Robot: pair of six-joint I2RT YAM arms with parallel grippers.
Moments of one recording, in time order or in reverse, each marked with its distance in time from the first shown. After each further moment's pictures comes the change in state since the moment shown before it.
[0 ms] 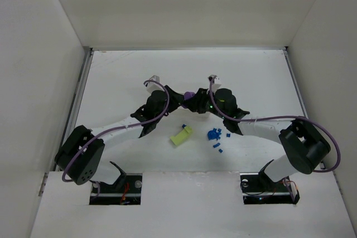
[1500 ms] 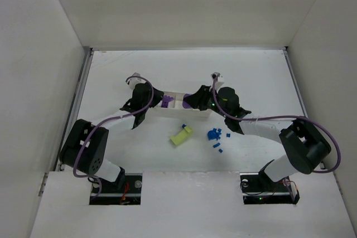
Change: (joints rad) left arm 0.273 0.080 -0.014 -0.002 0.085 0.048; right arm -0.033 -0.003 -0.008 0.061 -0.007 0.010
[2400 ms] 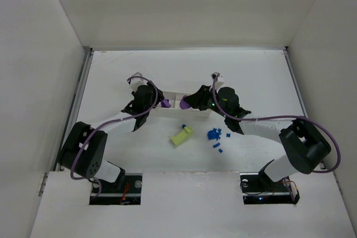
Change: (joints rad) left arm -0.038 -0.029 -0.014 -0.012 -0.187 0.198; right arm 0.002 0.001 0.000 0.003 -0.003 0.000
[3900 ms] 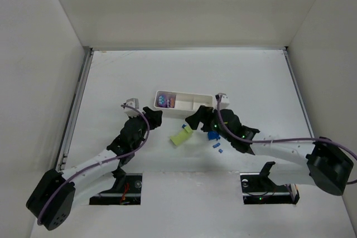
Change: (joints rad) left arm -0.171 -0.577 -0.470 0.156 -0.028 0.106; right arm 0.232 -0.272 -0.162 -0.278 0.368 0.061
